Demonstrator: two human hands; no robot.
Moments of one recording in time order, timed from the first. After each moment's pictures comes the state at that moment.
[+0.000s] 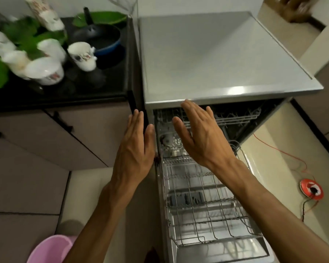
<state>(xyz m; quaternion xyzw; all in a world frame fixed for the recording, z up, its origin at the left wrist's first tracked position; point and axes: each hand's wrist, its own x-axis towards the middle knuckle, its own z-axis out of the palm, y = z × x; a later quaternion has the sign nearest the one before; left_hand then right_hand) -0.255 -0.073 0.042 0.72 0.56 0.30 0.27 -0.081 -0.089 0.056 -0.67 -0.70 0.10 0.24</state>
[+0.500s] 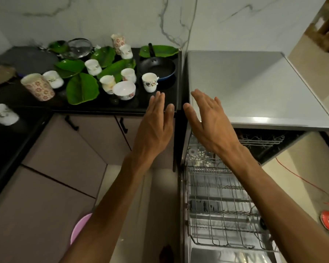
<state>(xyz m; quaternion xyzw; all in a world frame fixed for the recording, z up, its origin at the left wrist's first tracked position) -0.348 -0.079 0.197 0.71 0.56 0.35 0.23 -0.188 -0.084 0.202 -0.60 -0.74 0.08 0.29</state>
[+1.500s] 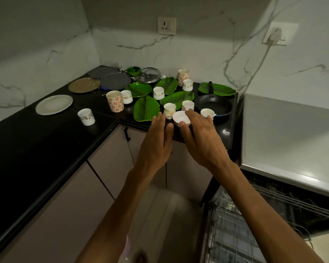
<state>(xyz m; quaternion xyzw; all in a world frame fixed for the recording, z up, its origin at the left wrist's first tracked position) -0.497 -0.080 0.231 0.62 0.64 0.42 0.19 -0.353 -0.042 0.245 -0.46 -0.82 0.12 0.32</state>
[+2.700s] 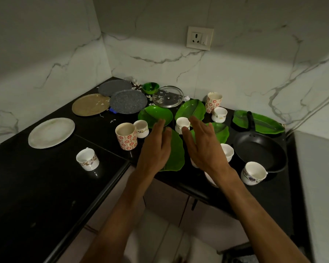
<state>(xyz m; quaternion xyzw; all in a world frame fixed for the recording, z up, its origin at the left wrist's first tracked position) -0.662 0.172 0.216 0.55 0.66 0.46 0.22 -0.517 0.227 0.218 -0.44 -0.83 0.13 0.33</state>
